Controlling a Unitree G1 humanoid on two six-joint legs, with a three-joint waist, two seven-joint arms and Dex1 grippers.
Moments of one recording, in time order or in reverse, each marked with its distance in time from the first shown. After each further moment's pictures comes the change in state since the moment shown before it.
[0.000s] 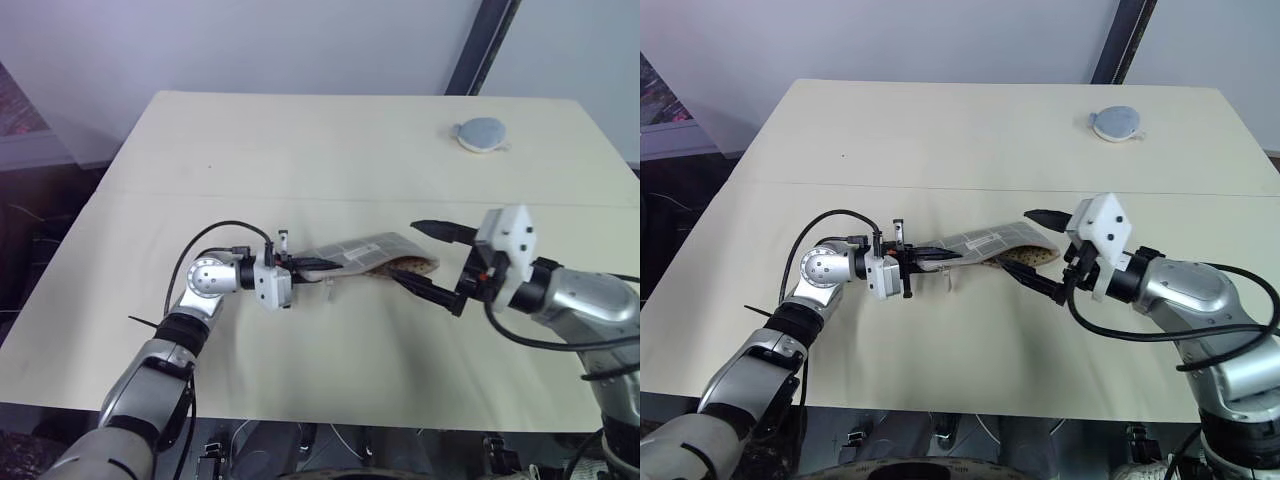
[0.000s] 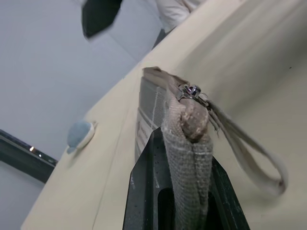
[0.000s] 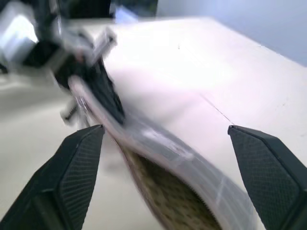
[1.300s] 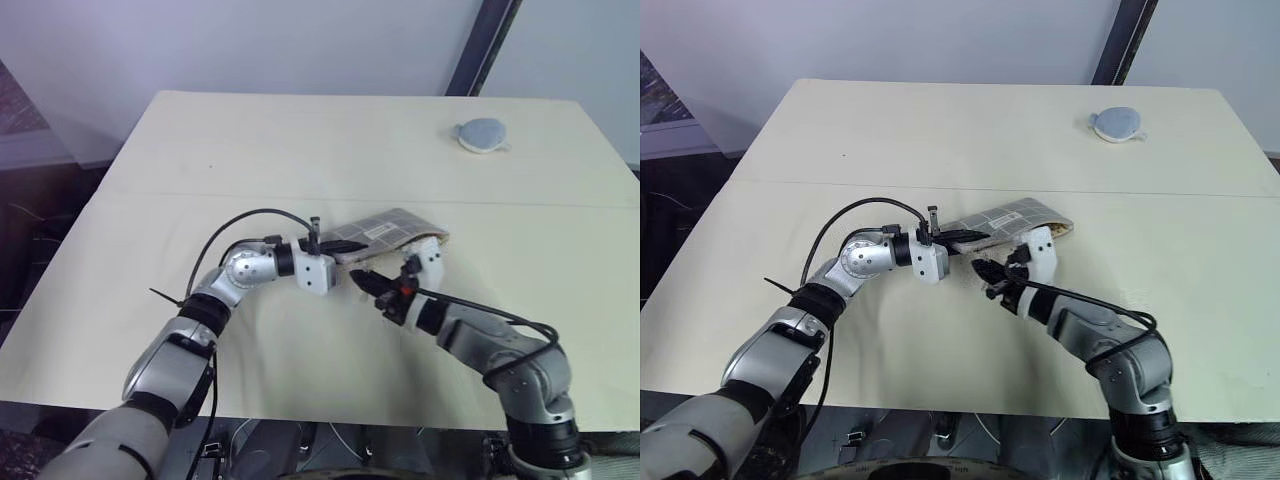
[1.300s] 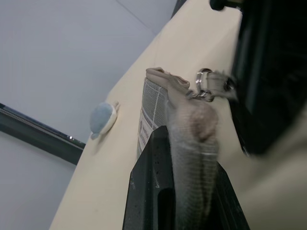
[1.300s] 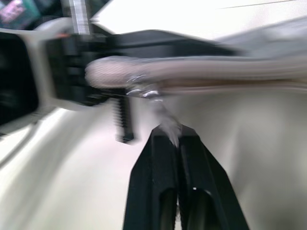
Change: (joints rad) left arm -0.133 -0.069 -0.052 0.082 0.375 0.041 0.425; right arm -0.028 0.340 0.247 0.197 0.000 0.112 -0.370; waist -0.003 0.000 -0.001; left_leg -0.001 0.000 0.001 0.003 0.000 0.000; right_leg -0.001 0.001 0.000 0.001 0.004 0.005
